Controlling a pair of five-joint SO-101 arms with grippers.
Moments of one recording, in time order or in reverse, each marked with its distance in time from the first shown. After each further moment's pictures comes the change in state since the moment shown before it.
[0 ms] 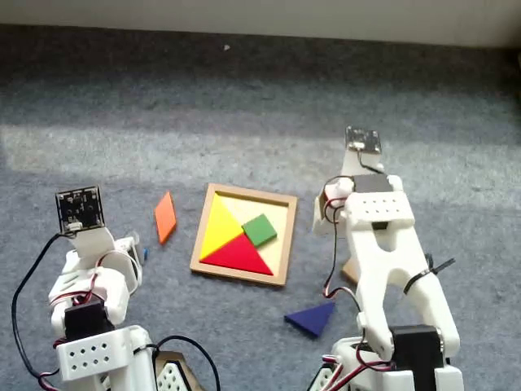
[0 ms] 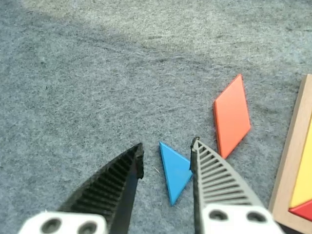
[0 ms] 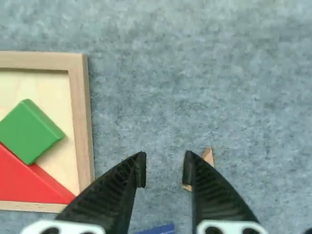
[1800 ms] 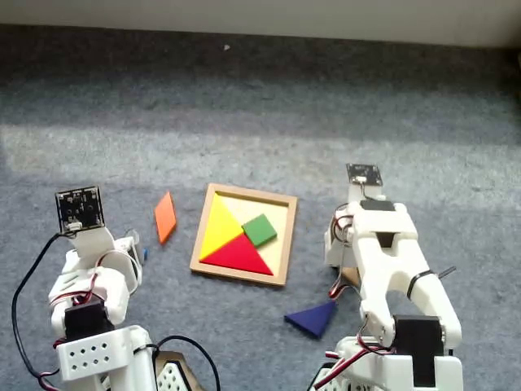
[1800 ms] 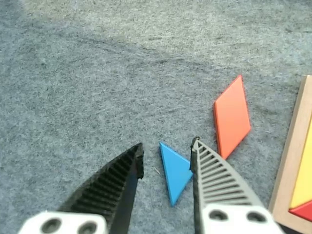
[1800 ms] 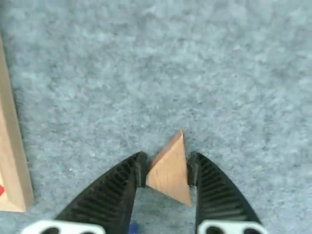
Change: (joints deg) left arm 0.0 0.0 0.0 0.0 0.0; right arm 5.0 5.6 14.2 -9.8 9.2
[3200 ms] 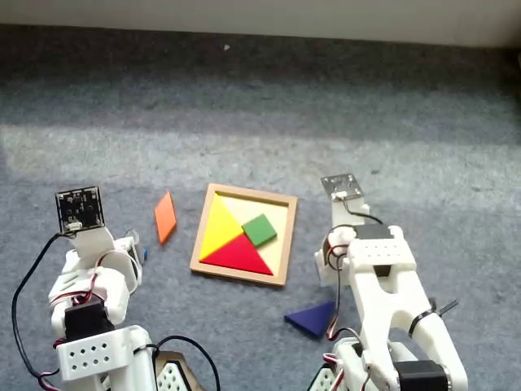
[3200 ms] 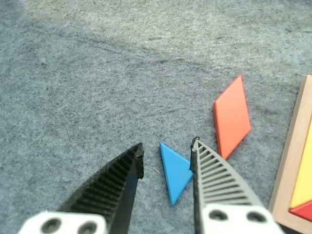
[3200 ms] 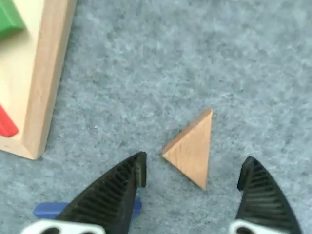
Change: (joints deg) left arm 0.0 0.0 0.0 0.0 0.0; right arm -4.0 -18.1 11.3 -0.9 11.1
